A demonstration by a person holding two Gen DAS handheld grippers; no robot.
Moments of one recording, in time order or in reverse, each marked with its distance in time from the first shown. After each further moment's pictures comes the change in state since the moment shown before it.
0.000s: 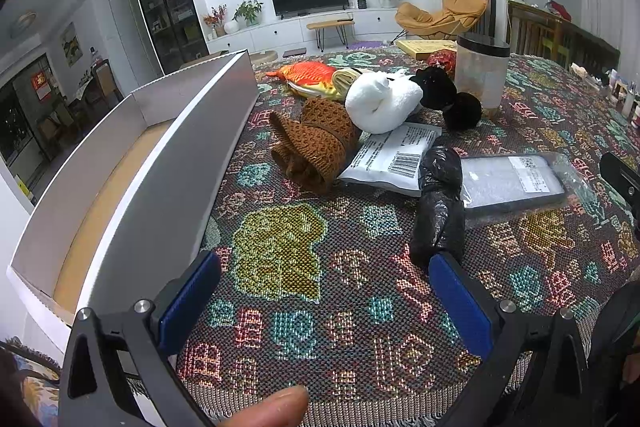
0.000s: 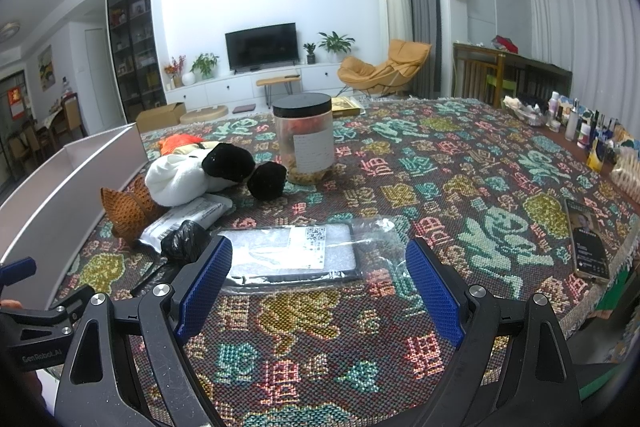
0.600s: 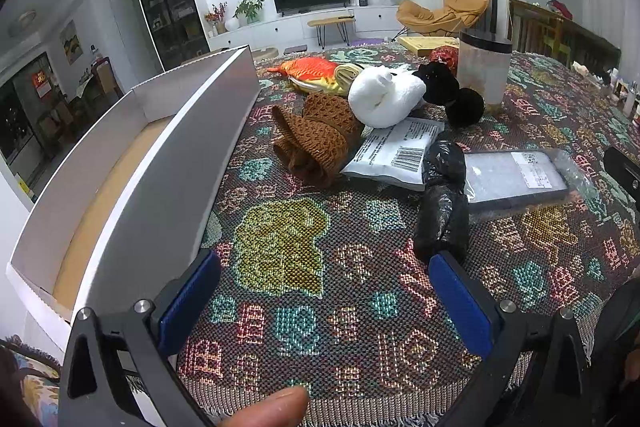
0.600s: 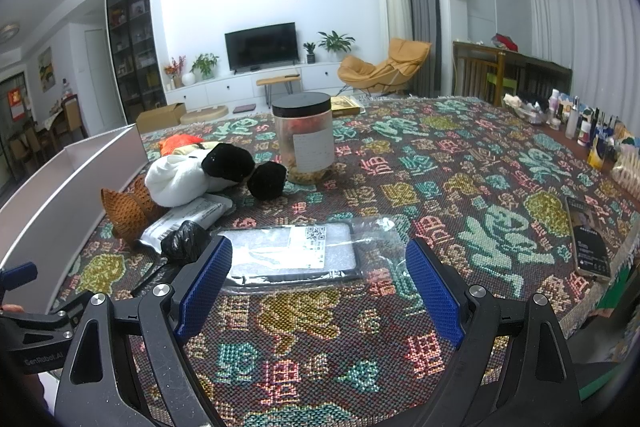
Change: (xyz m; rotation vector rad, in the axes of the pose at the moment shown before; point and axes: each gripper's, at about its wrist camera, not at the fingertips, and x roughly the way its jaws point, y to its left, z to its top) left arm 0.002 0.003 -0.002 -0.002 0.013 0.001; right arm 0.001 0.000 -0.001 0.001 0.001 0.002
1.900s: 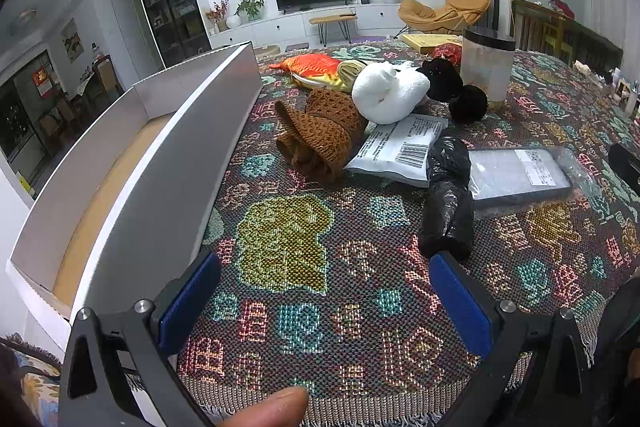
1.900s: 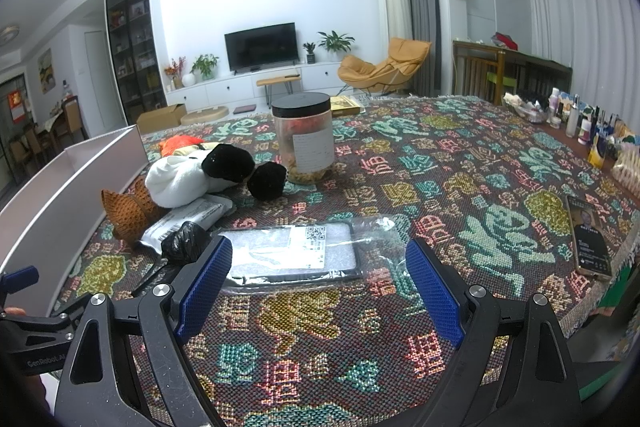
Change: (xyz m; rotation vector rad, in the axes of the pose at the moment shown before) left arm 0.002 0.004 -0.003 -0.002 0.007 0.003; right arm 0.000 -0.002 0.000 0.003 0.001 0.002
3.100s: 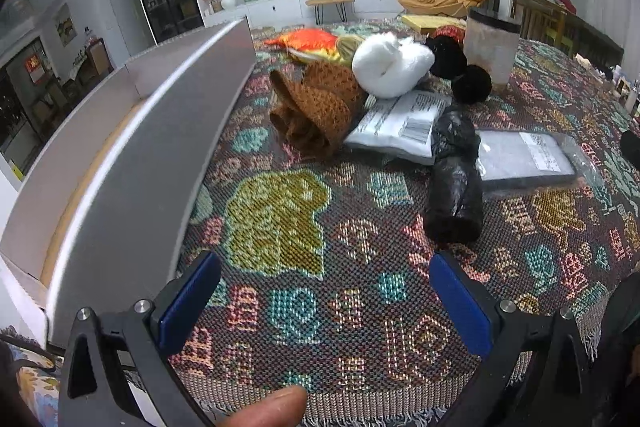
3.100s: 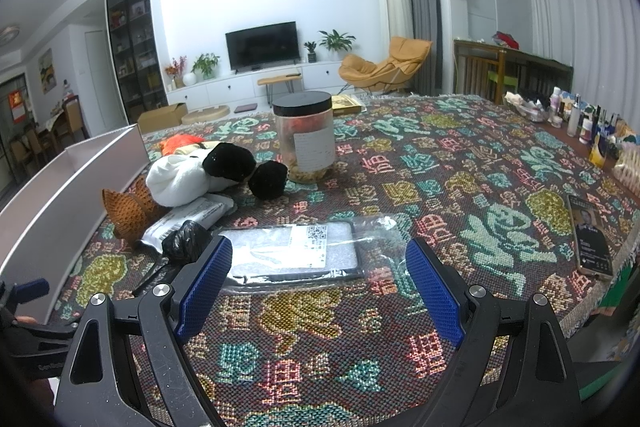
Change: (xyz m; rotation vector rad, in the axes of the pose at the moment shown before) left arm 0.020 0.003 -0.006 -0.018 0.087 -0.035; right arm 0.000 0.001 0.000 0.005 0.004 0.006
